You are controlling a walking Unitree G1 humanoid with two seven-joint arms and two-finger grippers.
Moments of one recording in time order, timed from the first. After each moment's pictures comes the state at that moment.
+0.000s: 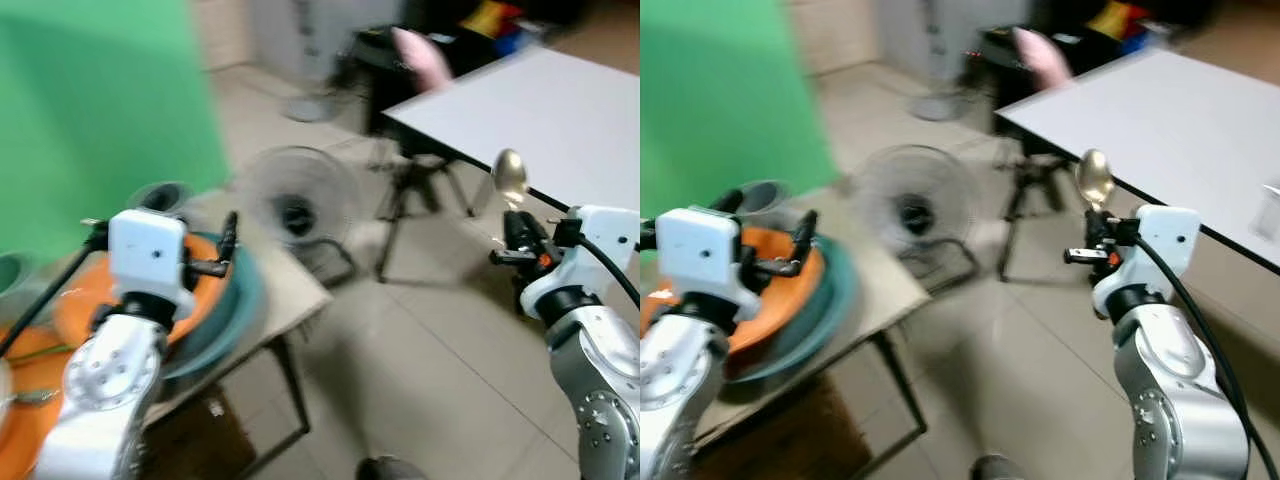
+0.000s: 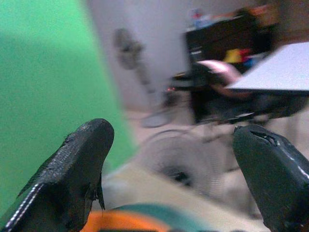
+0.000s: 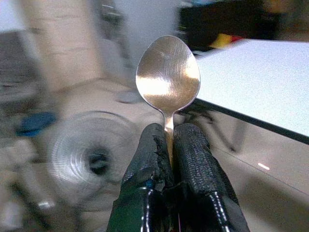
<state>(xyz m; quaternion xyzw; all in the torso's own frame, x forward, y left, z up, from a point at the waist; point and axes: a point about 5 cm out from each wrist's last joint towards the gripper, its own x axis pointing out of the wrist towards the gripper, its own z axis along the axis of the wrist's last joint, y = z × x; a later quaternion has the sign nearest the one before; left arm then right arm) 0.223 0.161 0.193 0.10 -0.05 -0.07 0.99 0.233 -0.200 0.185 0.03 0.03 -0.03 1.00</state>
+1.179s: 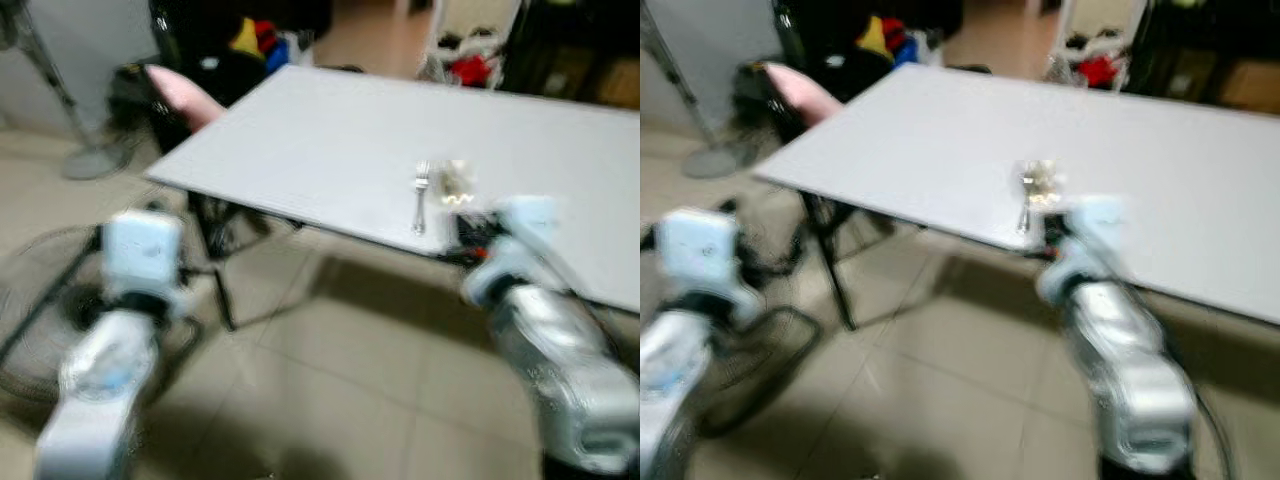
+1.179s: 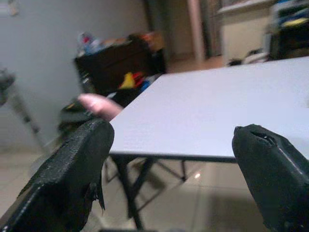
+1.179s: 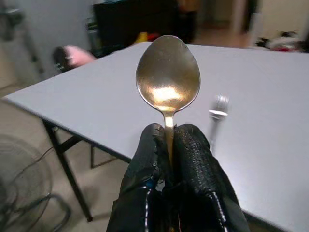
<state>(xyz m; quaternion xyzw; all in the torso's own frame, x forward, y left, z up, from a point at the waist) 0.229 0.186 0.182 0.11 -0.02 -0.01 0.99 0.259 -0.143 0.179 0.02 0.06 0.11 0.99</state>
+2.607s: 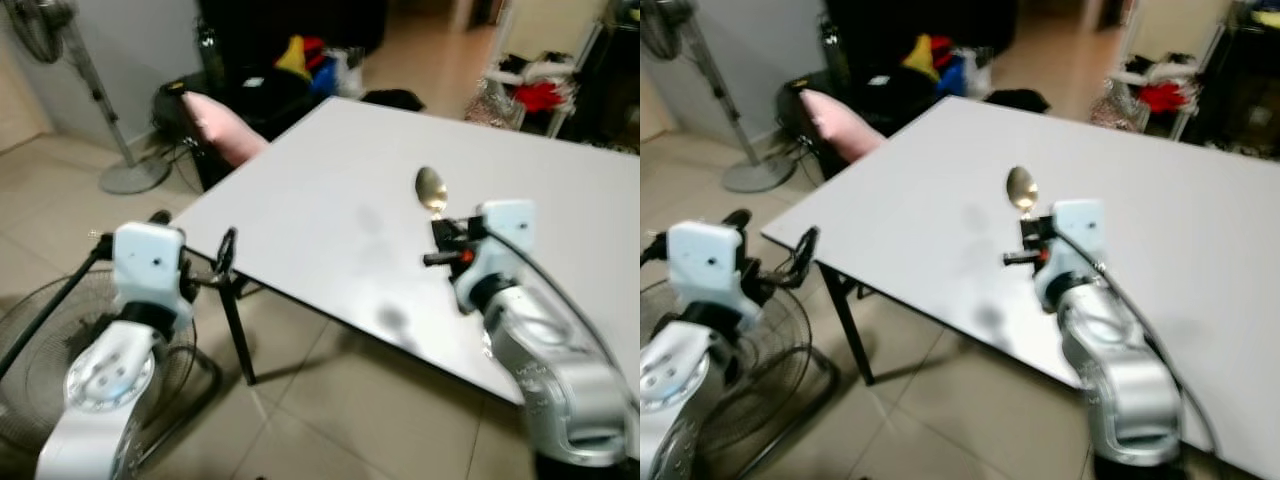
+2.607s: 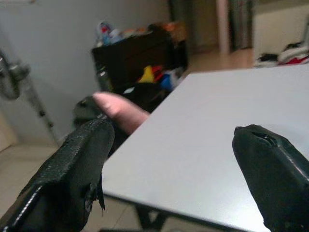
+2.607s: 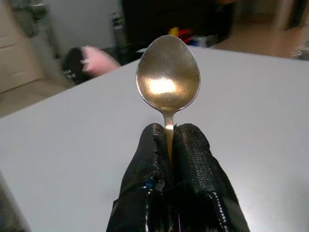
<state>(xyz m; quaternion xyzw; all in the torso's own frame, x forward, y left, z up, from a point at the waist) 0.222 0.180 0.175 0.10 0.00 -0.04 0.99 0.261 -0.136 0.168 0.03 0.09 0.11 0.99</state>
